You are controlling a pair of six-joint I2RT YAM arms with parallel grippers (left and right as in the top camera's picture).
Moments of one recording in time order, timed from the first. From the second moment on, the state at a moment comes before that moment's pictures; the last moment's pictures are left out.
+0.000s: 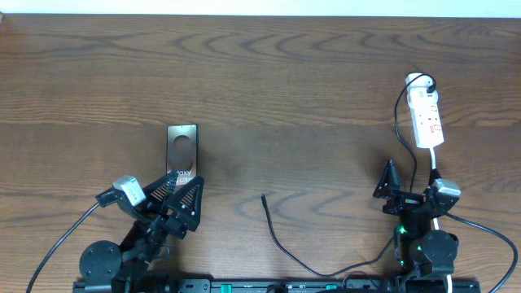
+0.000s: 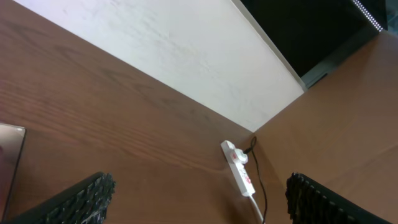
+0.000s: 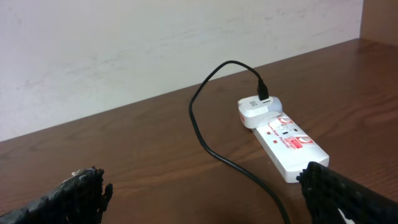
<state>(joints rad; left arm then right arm) 0.04 0.08 0.37 -0.36 0.55 -0.74 0.02 0.01 0.01 -0.06 0.11 0.27</state>
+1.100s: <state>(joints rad) 0.04 0.32 0.44 -0.14 0.53 -0.83 0.02 0.01 0.01 -0.06 0.11 0.27</state>
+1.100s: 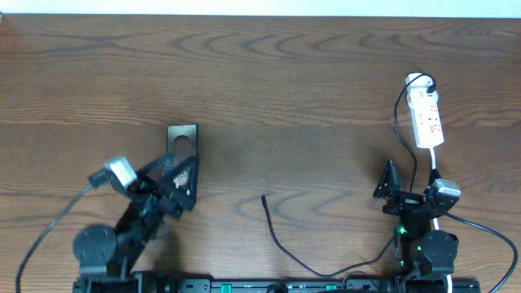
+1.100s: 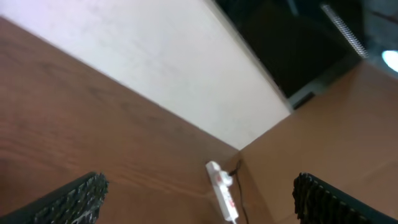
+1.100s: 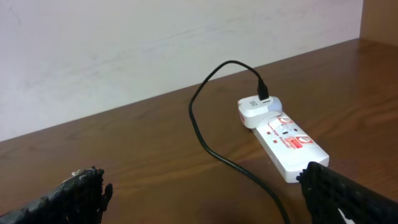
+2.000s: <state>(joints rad) -0.17 1.15 1.28 -1.03 -0.27 -0.35 0.02 0.01 0.01 -0.06 0.11 0.27</state>
